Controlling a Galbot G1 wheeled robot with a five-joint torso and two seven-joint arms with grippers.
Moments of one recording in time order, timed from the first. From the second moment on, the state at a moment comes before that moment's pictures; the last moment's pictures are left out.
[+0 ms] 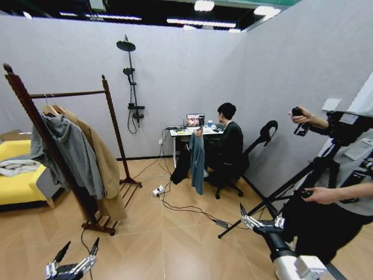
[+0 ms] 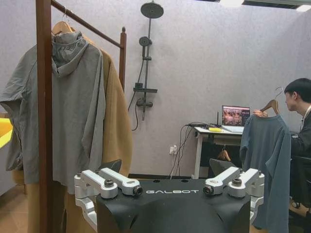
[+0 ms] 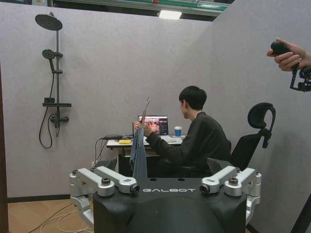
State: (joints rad) left arm 1.94 -1.35 -0.90 -2.27 -0.51 -0.14 0.13; right arm -1.71 1.42 0.81 2.39 0.29 -0.11 0.02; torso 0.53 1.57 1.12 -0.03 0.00
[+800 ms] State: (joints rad) left arm 1.94 -1.35 -0.90 -2.27 -0.51 -0.14 0.13; right arm -1.71 1.42 0.82 2.37 0.30 -0.07 0.00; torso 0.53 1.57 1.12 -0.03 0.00
